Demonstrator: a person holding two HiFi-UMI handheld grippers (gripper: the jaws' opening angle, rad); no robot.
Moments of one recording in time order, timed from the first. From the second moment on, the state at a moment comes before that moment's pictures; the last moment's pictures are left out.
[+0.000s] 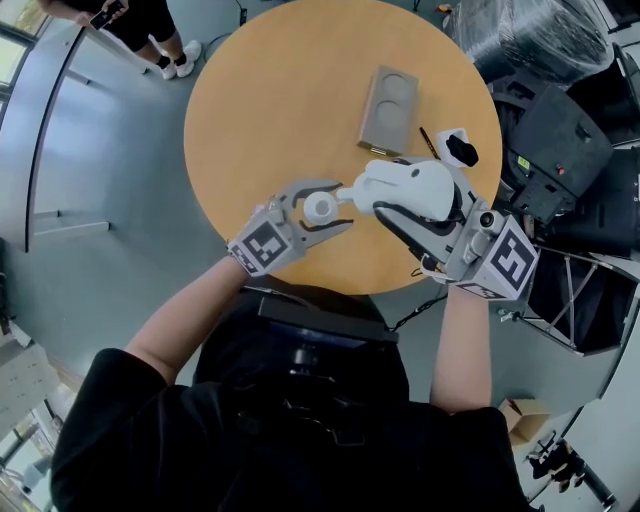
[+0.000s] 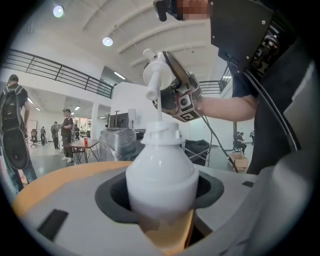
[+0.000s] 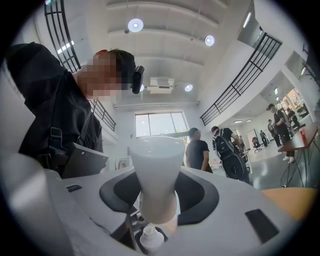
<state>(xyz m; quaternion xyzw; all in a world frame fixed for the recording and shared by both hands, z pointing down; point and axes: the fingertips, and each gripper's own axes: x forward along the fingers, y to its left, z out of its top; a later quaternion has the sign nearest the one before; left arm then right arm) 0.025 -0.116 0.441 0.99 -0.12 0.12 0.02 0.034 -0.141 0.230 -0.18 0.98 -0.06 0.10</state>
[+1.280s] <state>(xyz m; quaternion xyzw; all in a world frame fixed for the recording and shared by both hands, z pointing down) 0.034 -0.201 0.626 0.98 -0.14 0.12 -0.01 0.065 -0.215 0.657 -0.24 0.86 -0.42 -0.13</state>
